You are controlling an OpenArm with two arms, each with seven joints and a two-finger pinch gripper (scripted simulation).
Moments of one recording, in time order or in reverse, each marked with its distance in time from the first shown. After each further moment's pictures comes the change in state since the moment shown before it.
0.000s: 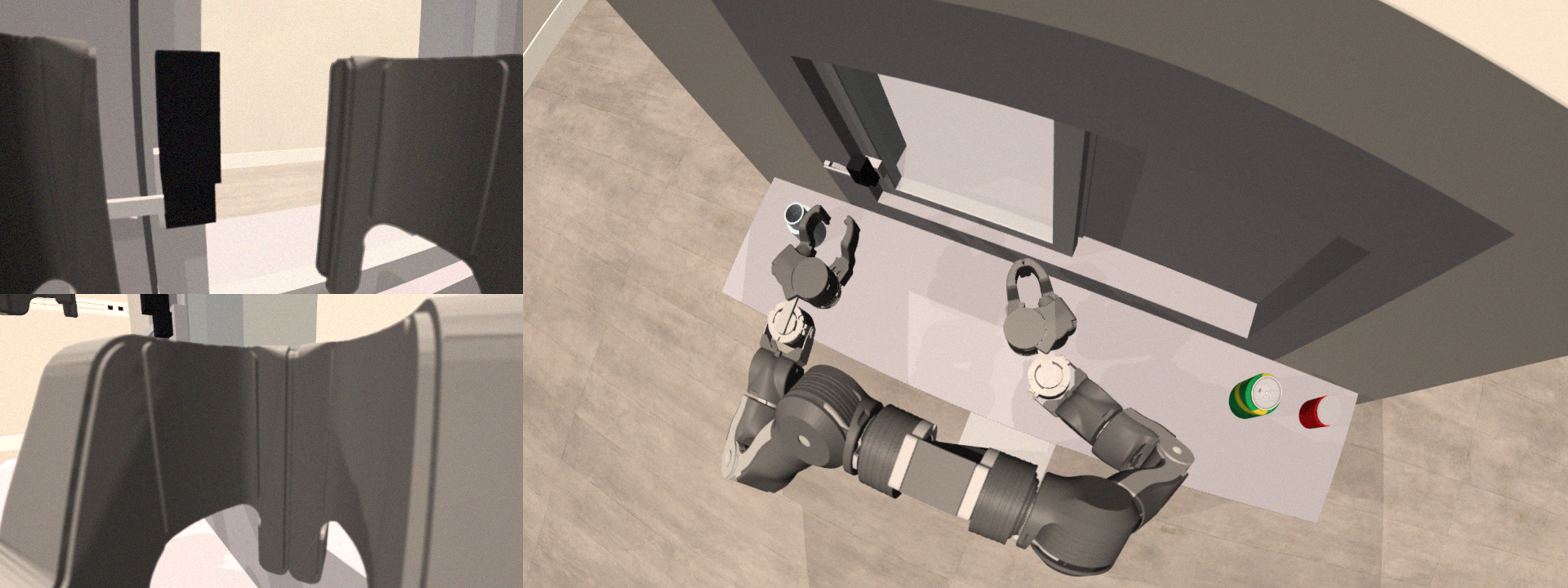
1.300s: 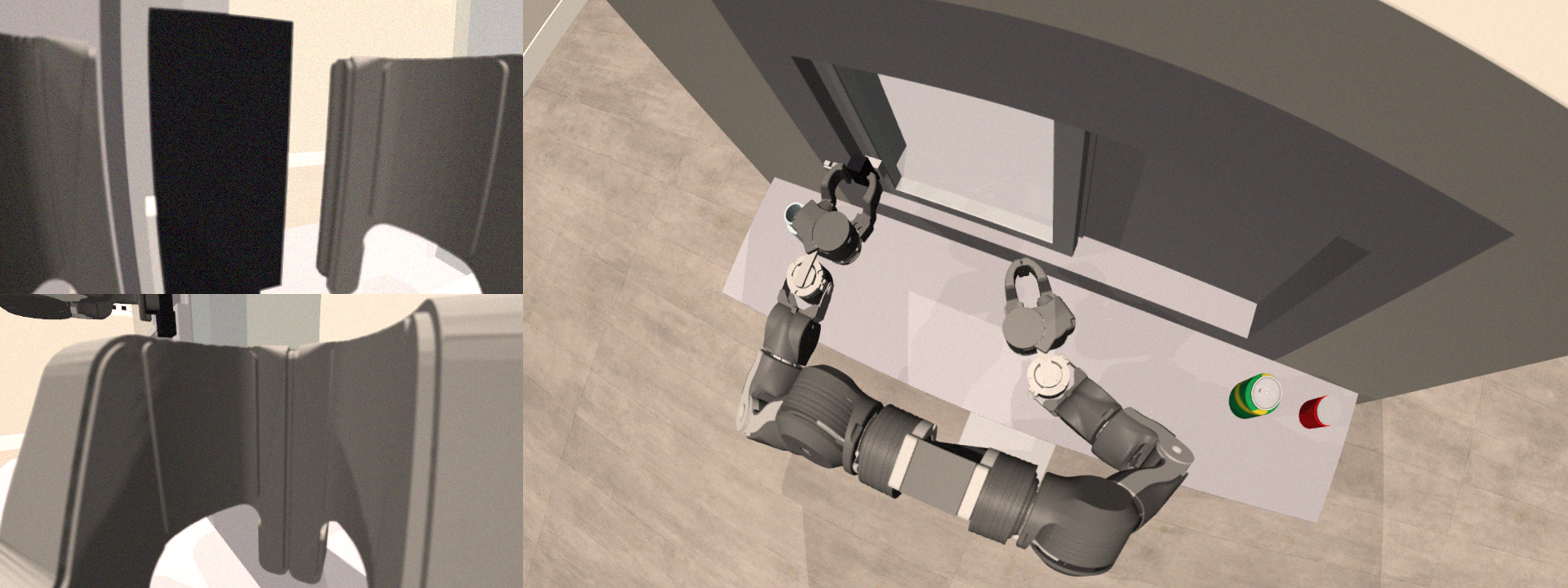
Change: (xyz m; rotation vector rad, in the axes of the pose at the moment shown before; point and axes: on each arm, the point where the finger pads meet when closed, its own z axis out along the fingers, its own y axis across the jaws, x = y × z) left arm 0.001 0.003 0.069 -0.012 0.002 -0.011; right arm 0.000 -0.002 0.001 0.011 -0.003 -0.001
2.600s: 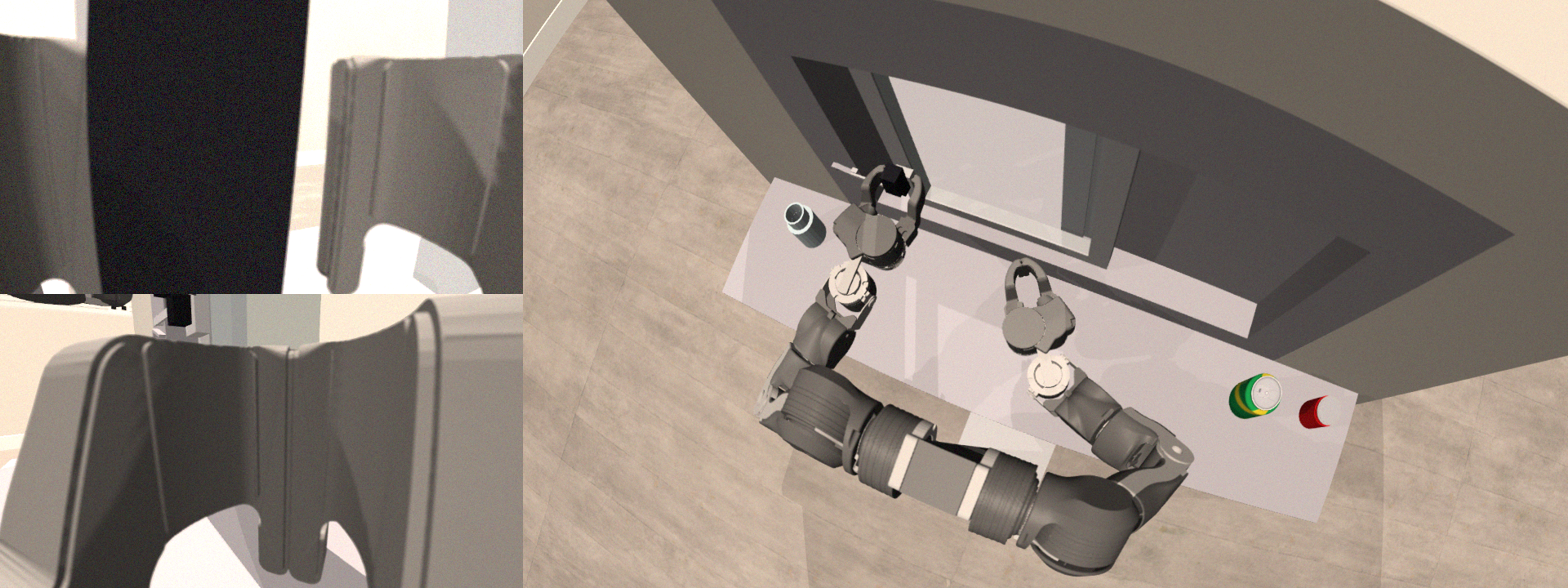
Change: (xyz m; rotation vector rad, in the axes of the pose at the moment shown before) left arm -0.001 0.065 0.016 0.018 -0.002 0.012; right arm 0.000 0.000 0.000 0.000 0.000 0.000
